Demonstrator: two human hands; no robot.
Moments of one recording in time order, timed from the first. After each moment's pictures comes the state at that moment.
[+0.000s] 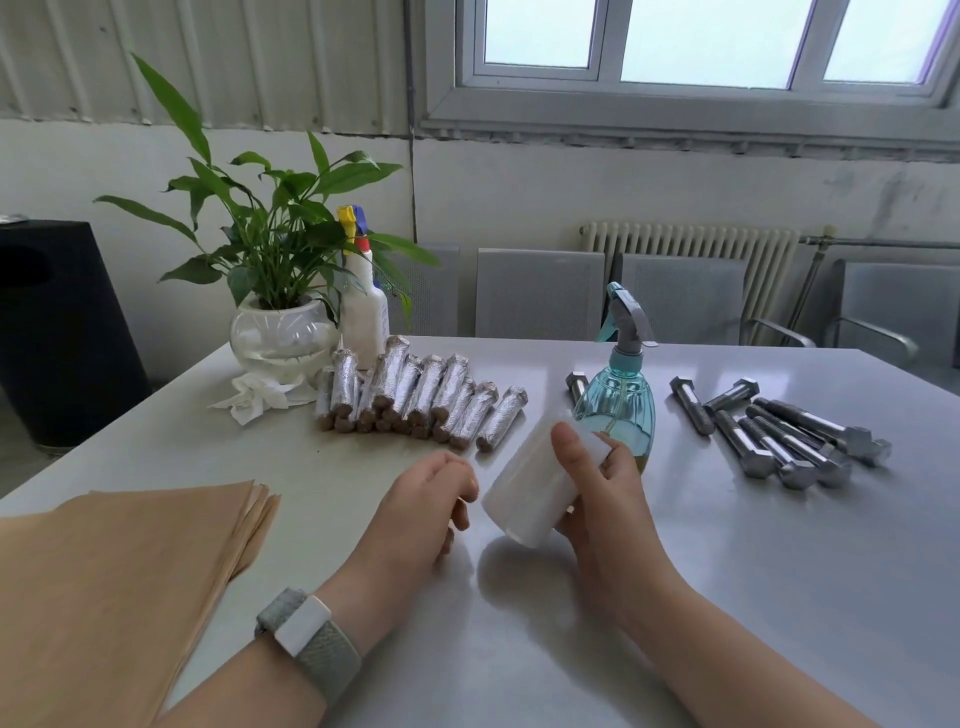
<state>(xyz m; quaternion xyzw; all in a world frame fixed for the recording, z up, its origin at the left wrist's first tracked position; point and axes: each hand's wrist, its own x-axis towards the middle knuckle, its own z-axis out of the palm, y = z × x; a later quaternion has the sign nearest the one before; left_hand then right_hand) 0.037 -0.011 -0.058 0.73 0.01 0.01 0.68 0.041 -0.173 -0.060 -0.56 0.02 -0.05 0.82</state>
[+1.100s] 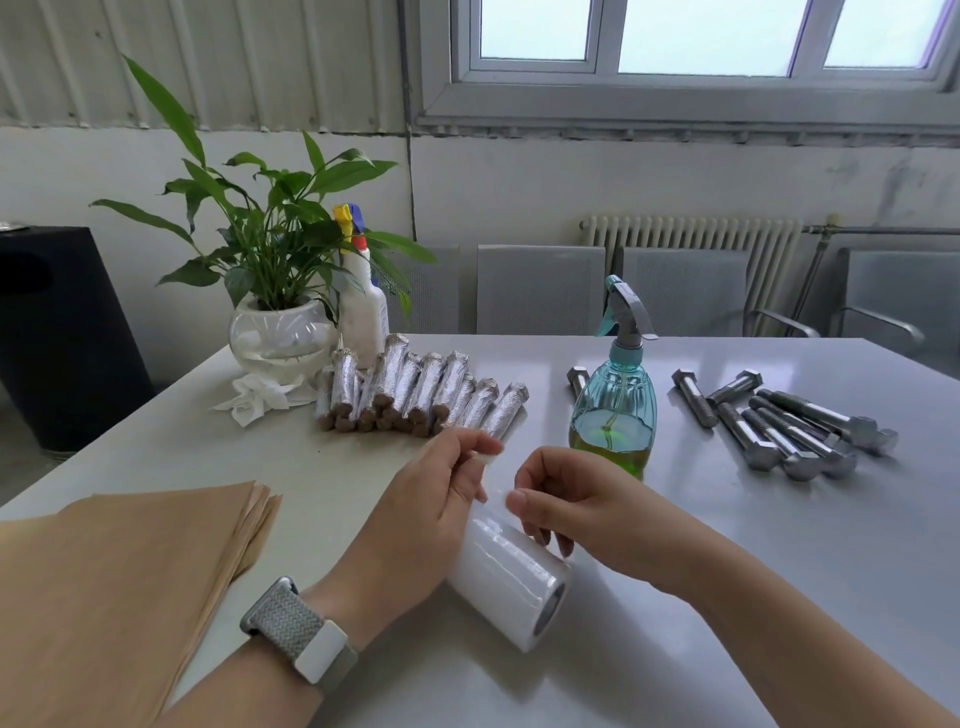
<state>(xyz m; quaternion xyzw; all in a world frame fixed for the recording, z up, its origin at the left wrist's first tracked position) 0.031 -0.003 -0.059 0.84 -0.23 0.20 0.45 0.034 -0.192 -0.031 -0.81 -0.22 0.09 0.53</state>
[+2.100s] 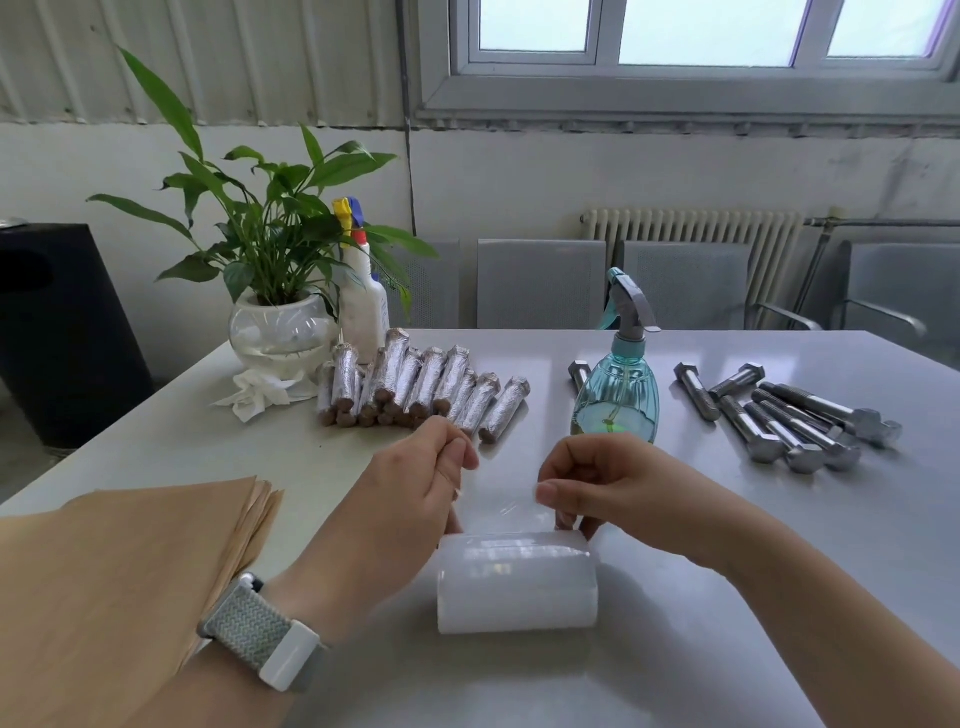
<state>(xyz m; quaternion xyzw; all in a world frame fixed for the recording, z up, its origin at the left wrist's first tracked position) 0.028 0.012 -0.047 0.86 -0.18 0.14 0.46 0.043 -0.216 -0.024 -0.81 -0.23 0.12 0.53</state>
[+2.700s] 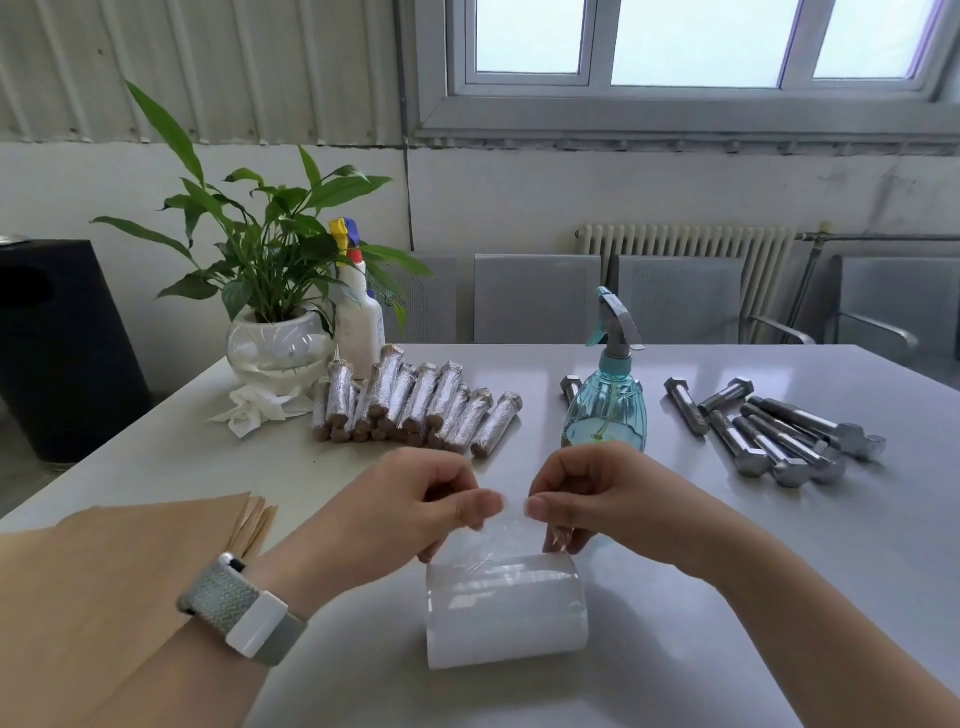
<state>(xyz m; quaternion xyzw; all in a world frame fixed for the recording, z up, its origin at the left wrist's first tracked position) 0.033 0.015 -0.023 0.86 -0.23 -0.01 0.46 0.041 -0.218 -0.015 -0.80 -0.23 0.12 0.53</state>
